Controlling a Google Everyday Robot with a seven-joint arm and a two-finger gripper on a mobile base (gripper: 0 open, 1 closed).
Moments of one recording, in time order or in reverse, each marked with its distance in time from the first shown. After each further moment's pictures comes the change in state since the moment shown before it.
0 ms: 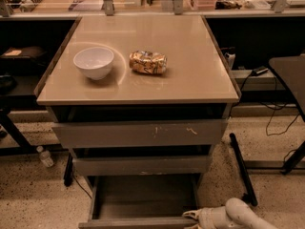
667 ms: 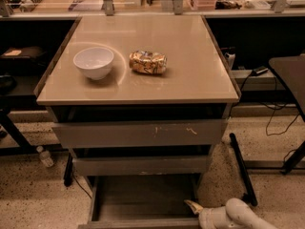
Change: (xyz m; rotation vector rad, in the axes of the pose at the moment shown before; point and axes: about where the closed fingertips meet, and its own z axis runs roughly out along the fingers) arm 0.000 0.000 0.000 0.000 0.000 0.000
